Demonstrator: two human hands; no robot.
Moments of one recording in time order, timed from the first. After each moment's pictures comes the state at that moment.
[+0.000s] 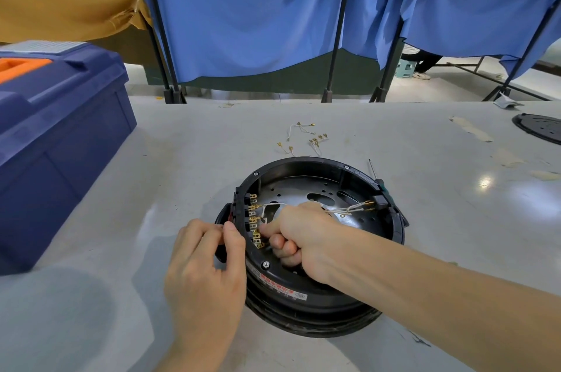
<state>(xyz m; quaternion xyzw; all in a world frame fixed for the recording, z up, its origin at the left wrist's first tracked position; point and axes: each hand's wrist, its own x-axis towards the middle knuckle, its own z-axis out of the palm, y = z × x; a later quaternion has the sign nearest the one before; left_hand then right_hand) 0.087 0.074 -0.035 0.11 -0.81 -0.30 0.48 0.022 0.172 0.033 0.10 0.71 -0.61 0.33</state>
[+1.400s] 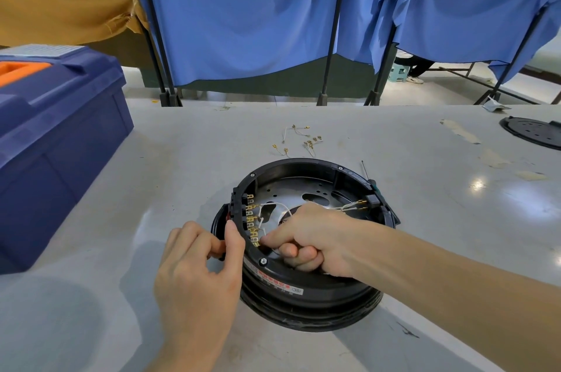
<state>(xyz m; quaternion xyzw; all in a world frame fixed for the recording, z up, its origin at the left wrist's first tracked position) 0.095 0.072 -0.032 0.09 -0.82 -0.26 0.50 0.020 0.201 0.035 -0.01 0.72 -0.55 0.42</state>
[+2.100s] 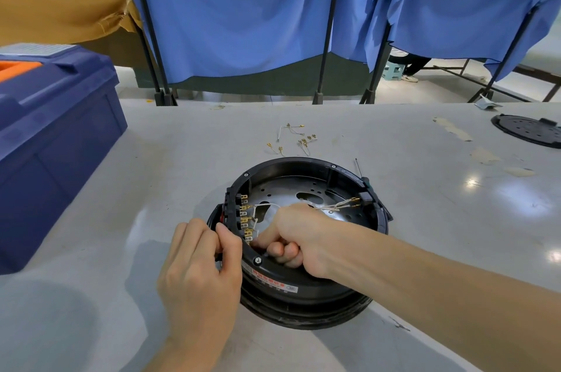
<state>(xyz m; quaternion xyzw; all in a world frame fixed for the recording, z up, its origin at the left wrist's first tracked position) 0.088 0.076 -0.043 0.06 -0.82 -0.18 0.55 0.028 0.188 0.041 0.05 0.76 -0.52 0.39</state>
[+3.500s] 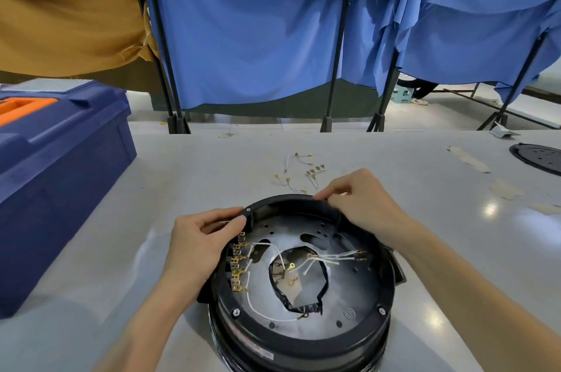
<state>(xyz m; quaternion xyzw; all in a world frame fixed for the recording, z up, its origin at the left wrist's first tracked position) 0.016 0.030 -0.011 0.13 -0.72 -0.67 0.16 -0.075 0.255 0.041 -0.13 0.91 -0.38 -0.02</state>
